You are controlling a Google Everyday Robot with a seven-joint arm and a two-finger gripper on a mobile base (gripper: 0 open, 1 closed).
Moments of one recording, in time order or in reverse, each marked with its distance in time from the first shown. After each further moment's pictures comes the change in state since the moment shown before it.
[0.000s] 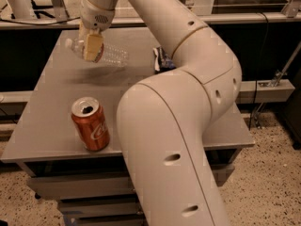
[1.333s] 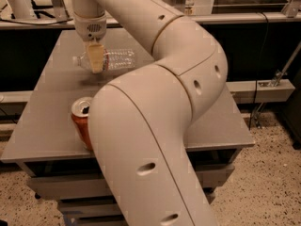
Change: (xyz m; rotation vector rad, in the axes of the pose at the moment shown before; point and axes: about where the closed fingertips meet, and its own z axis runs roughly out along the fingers) arm 0.022 0.026 0.022 -0.126 0.305 -0.007
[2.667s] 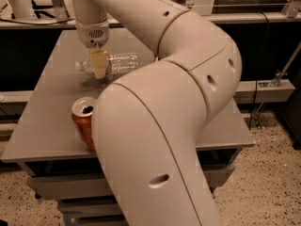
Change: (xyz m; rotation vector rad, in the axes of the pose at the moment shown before) arm 0.005 0.026 0.006 -0.045 0.034 0.025
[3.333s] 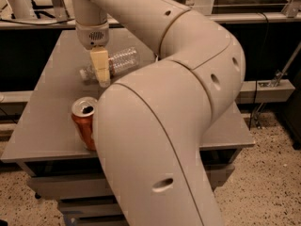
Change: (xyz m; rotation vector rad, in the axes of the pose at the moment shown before) arm -0.001 0.007 0.003 -0.012 -0.004 0.002
